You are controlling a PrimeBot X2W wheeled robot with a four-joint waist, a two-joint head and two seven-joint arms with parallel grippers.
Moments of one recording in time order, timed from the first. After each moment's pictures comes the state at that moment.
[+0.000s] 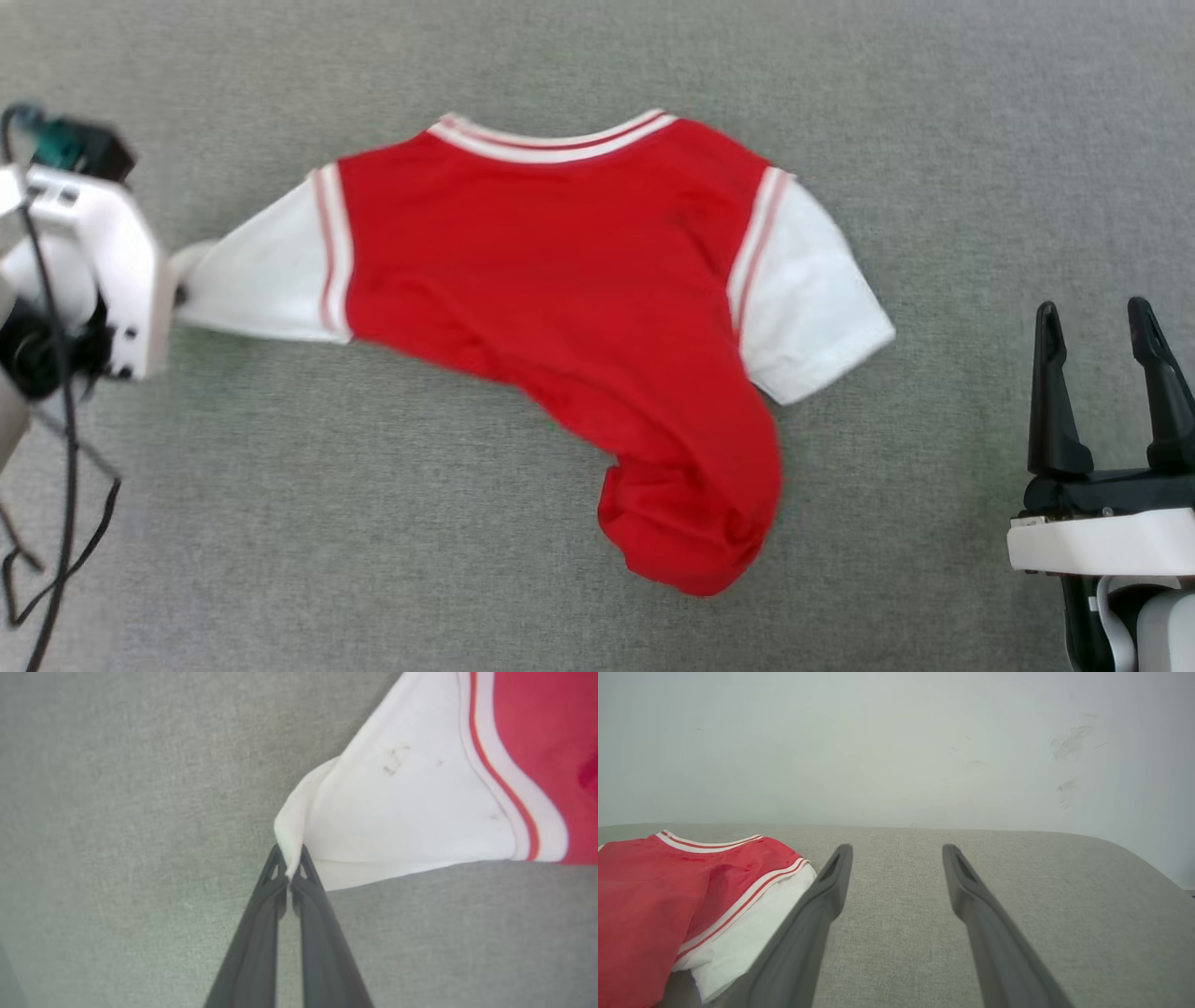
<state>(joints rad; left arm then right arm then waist) -1.13 0.78 -1.13 0.74 -1.15 -0.13 0.54 -0.10 -0.05 -0.14 -0.08 0.09 0.13 -0.26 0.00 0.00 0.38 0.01</state>
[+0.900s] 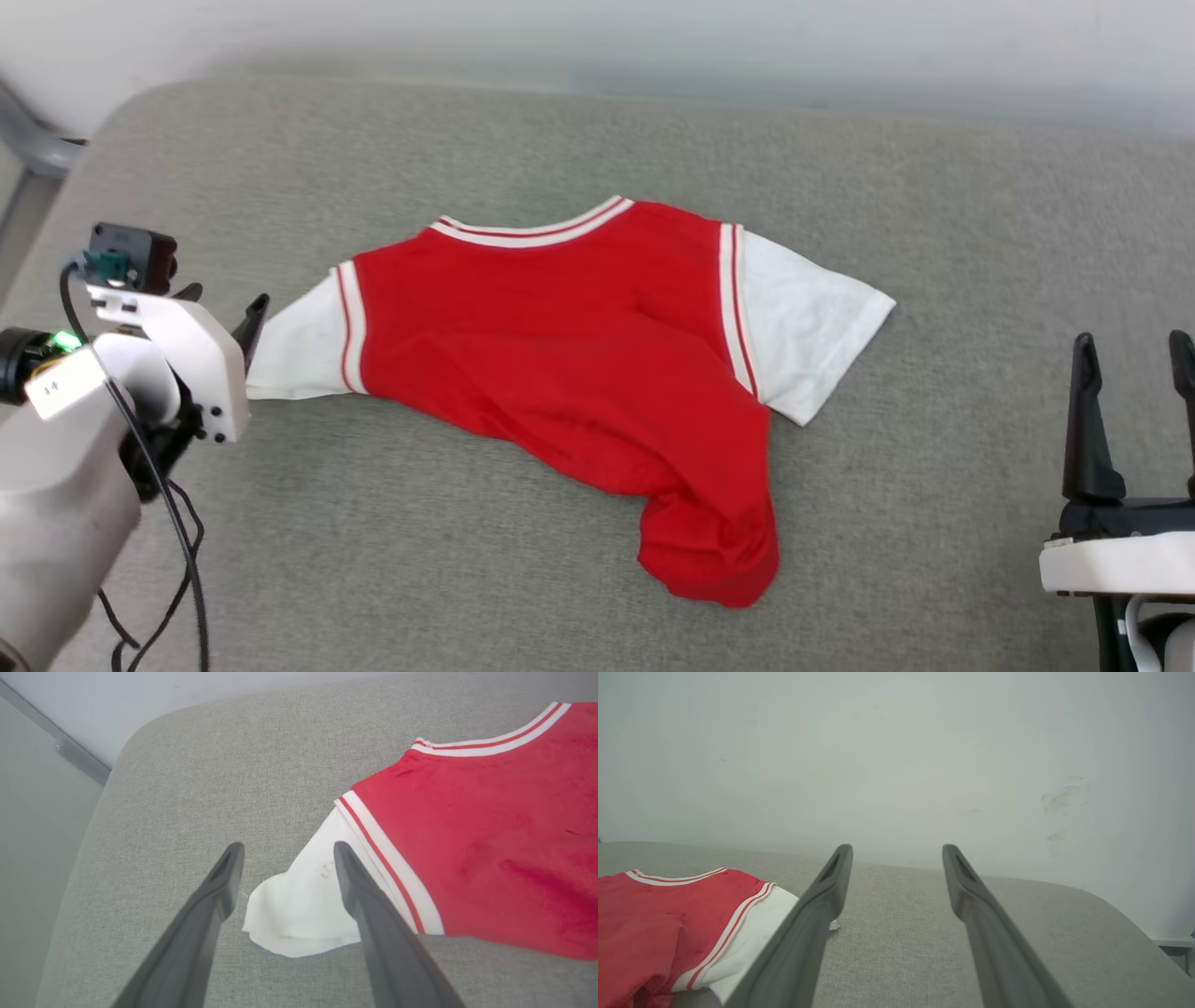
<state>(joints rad) -0.94 0.64 -1.10 0.92 -1.10 -0.07 -0.04 -0.06 -0.05 -0.21 -0.07 0.02 0.13 -0.26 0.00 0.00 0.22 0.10</state>
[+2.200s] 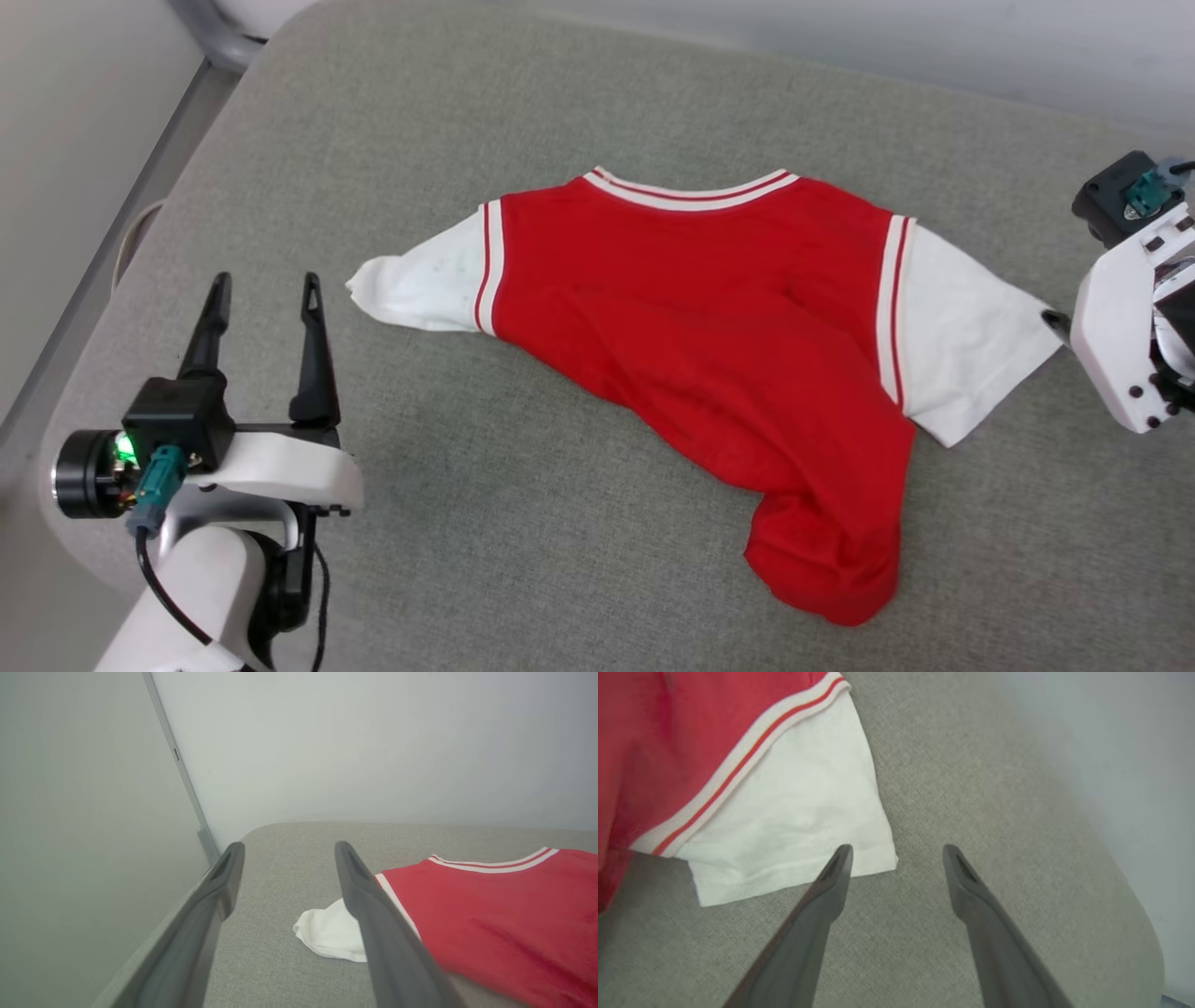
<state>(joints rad) -0.30 0.43 -0.31 0.10 -0.43 0.30 -0.26 -0.74 -0.72 0.59 0.26 0.52 0.13 0.74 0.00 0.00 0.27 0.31</state>
